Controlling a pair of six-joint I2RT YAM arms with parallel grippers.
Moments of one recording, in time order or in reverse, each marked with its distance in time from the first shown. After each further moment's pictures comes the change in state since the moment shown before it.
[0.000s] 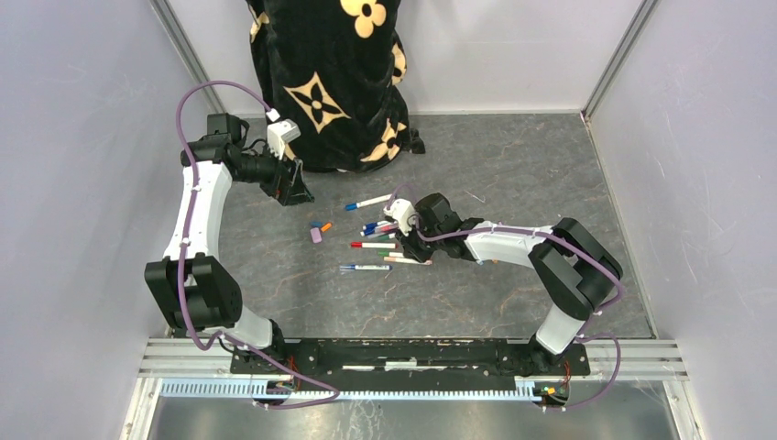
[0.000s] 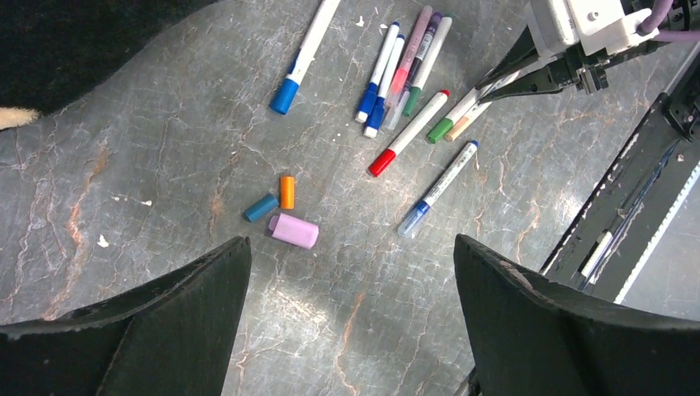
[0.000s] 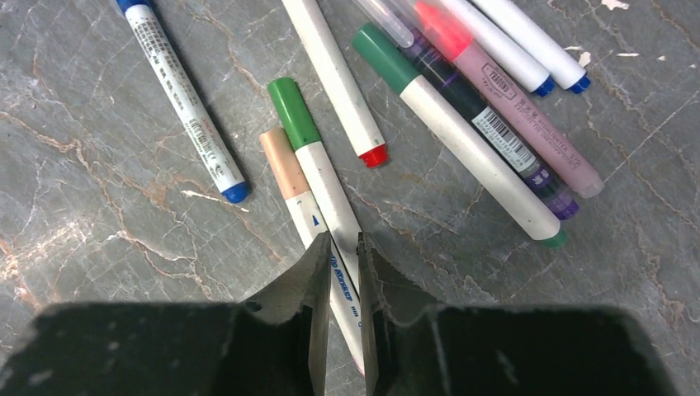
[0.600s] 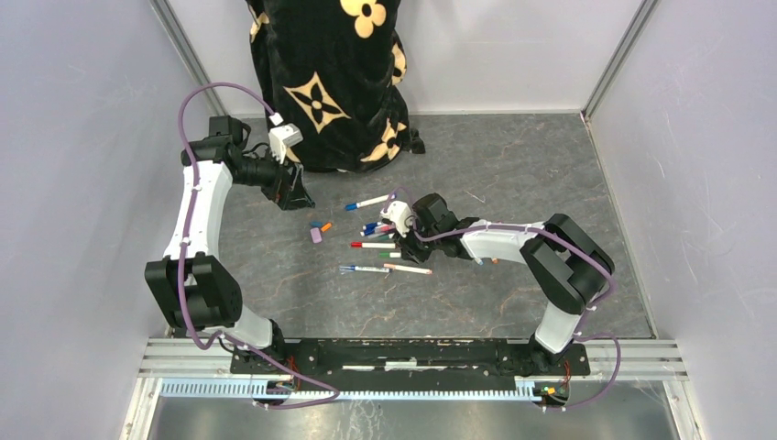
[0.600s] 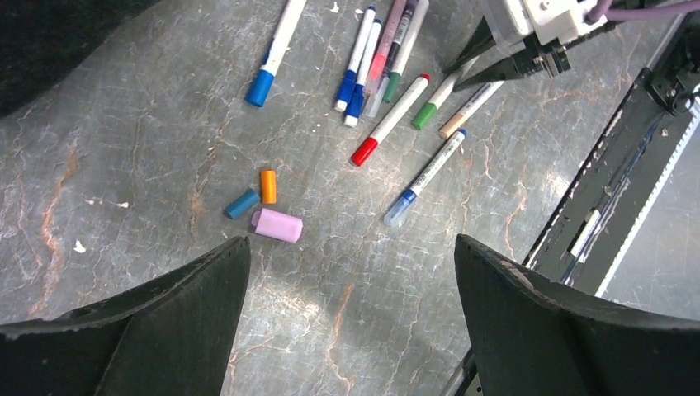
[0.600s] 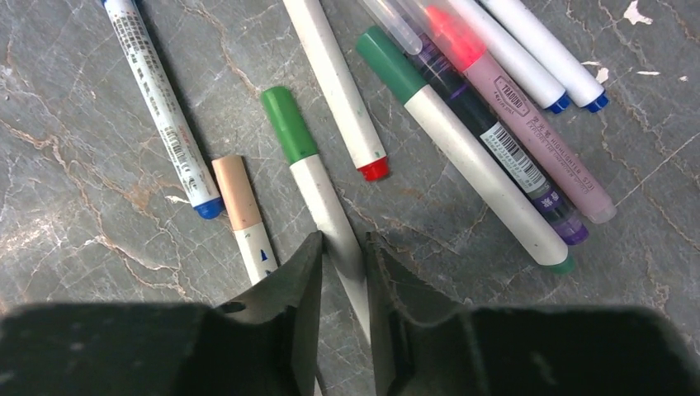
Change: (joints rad) left arm -0.005 0.004 0.003 -0.062 0.020 0.062; right arm -0.001 0.051 0.017 0.007 -0.024 -0.047
